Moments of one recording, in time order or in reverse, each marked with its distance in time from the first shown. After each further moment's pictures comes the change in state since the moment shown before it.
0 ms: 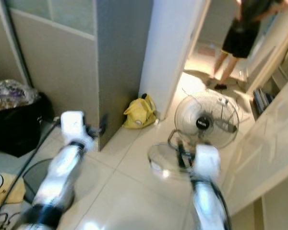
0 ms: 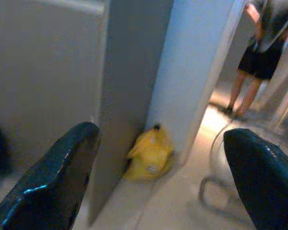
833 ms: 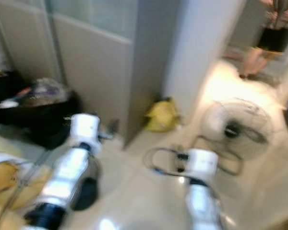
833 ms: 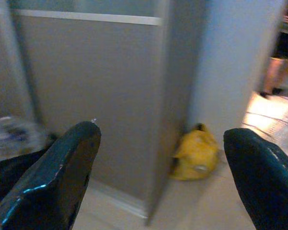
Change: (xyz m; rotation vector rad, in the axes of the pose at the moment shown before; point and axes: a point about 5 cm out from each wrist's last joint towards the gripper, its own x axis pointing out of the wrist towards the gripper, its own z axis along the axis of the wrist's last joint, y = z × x) left arm 0.012 -0.012 0.008 0.078 -0.017 -0.044; right arm 0.024 0.033 0.005 0.079 -0.004 0.080
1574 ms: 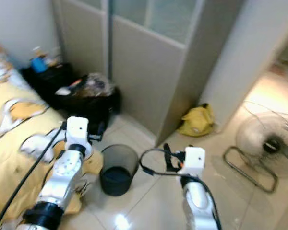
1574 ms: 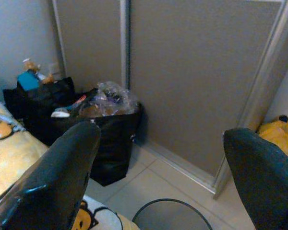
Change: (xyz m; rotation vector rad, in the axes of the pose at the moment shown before) left arm -0.001 0.007 -0.013 0.032 0.074 0.125; right arm 0.006 -0.006 -0.003 0.017 0.024 0.099
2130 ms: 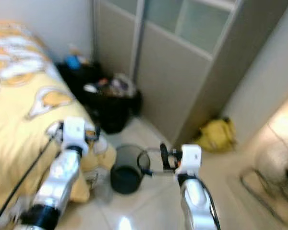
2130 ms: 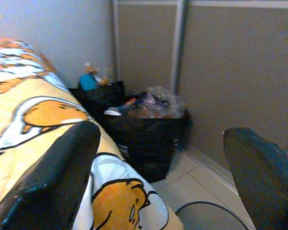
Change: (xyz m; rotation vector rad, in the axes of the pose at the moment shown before) left arm -0.002 0.008 0.003 0.036 -0.023 0.037; right arm 0.006 0.009 -0.001 0.009 0.002 0.046
